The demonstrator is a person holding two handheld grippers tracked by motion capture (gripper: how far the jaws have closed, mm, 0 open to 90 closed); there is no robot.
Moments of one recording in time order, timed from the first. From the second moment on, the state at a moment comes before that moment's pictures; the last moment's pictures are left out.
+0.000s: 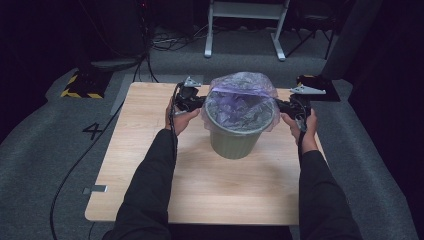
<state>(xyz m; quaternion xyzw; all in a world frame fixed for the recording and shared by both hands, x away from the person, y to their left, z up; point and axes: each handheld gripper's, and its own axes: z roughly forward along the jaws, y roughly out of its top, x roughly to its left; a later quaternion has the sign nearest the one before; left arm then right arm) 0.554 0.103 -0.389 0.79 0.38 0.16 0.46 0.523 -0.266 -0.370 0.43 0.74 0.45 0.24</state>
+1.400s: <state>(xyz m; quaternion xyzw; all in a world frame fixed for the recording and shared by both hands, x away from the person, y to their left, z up) 0.499 0.146 -0.376 0.79 0.32 0.16 0.50 0.495 -0.306 -0.362 0.40 0.74 0.47 0.25</state>
